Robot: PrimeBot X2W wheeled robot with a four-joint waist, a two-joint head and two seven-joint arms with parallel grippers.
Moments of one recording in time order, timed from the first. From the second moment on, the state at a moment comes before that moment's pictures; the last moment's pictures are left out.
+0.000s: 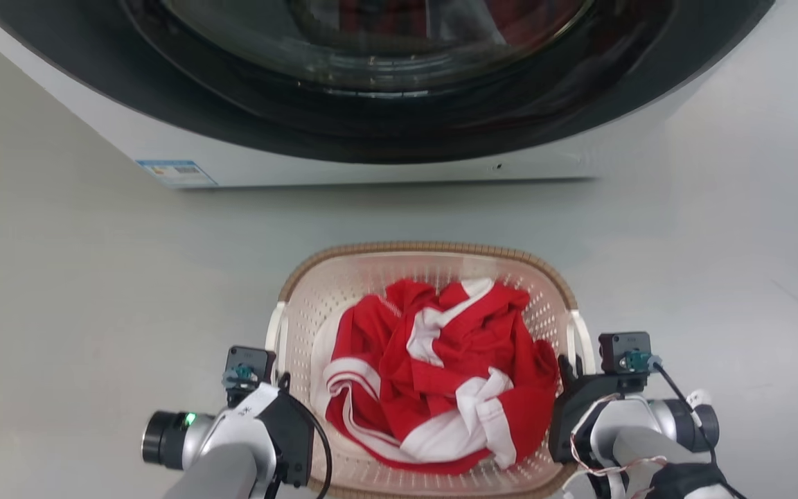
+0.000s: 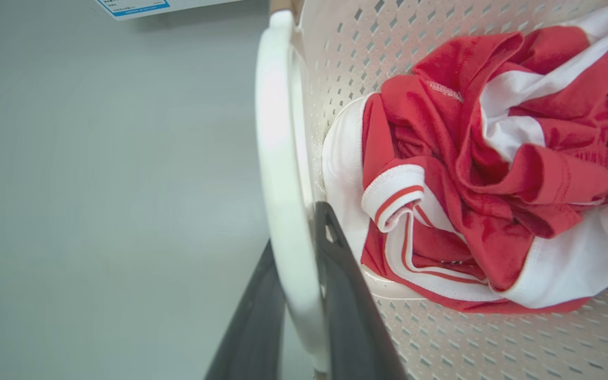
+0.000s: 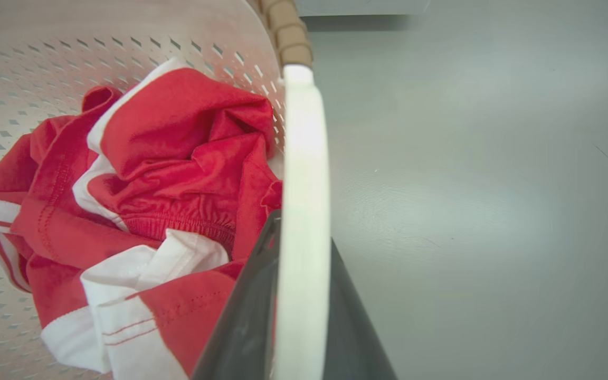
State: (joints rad) left arm -0.64 0.04 -0.76 1.16 -0.69 0.08 -0.12; right arm -0.66 -0.07 0.82 1.07 0.76 -0.13 -0.14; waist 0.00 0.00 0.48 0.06
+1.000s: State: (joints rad) left arm -0.34 0.04 -0.81 1.21 -0.77 0.06 -0.04; right arm -0.38 -0.08 1.01 0.99 0.95 -0.14 0.02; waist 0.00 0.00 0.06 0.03
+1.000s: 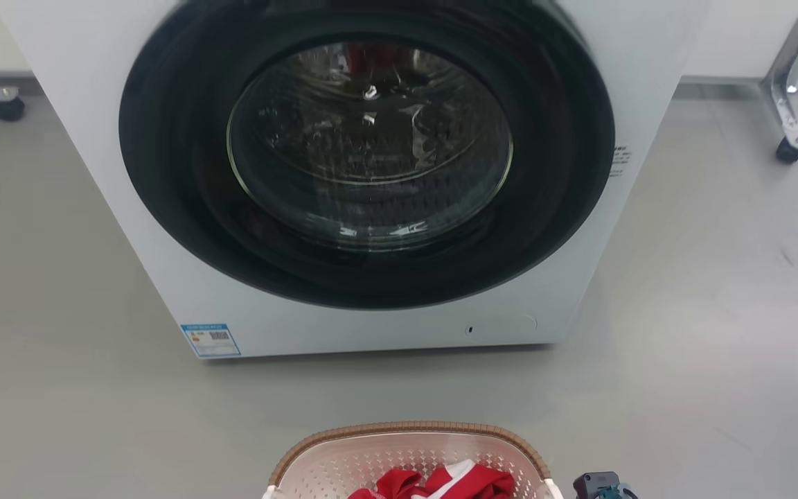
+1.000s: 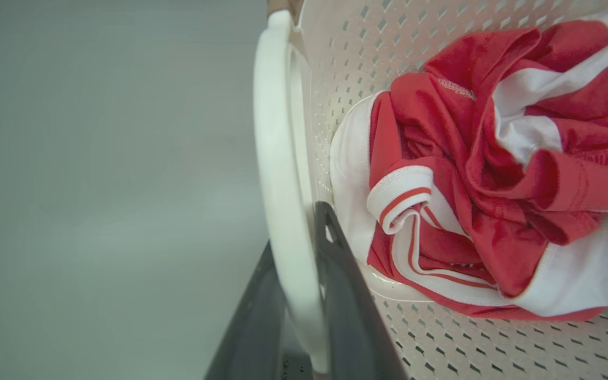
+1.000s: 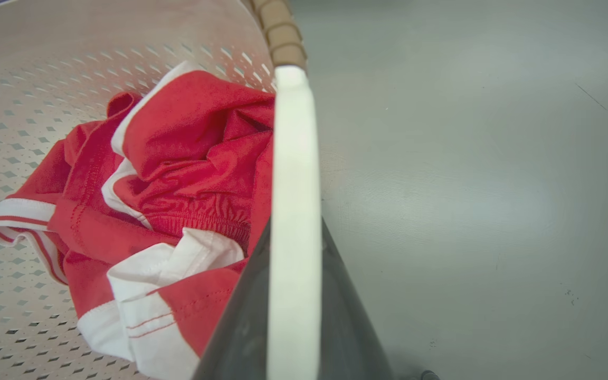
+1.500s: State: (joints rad) left arm -0.34 0.04 -0.82 1.21 -0.80 0.06 -0.02; right arm -0.38 -0.08 1.04 0.99 1.00 -0.15 0.04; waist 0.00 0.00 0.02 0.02
